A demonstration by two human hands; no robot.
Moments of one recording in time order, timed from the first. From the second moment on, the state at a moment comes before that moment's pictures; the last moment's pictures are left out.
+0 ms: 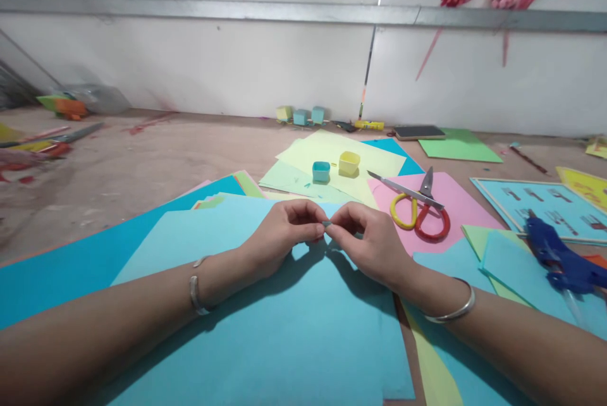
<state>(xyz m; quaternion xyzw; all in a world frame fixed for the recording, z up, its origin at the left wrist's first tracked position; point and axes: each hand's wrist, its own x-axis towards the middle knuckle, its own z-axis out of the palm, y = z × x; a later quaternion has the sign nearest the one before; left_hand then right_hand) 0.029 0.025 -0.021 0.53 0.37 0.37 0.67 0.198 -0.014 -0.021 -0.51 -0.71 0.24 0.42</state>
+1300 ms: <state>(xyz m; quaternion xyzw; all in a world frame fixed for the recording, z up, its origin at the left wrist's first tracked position) 0.028 0.022 -0.025 0.68 0.34 0.41 0.51 0.203 -0.010 -0.030 -0.46 -0.77 0.17 0.40</state>
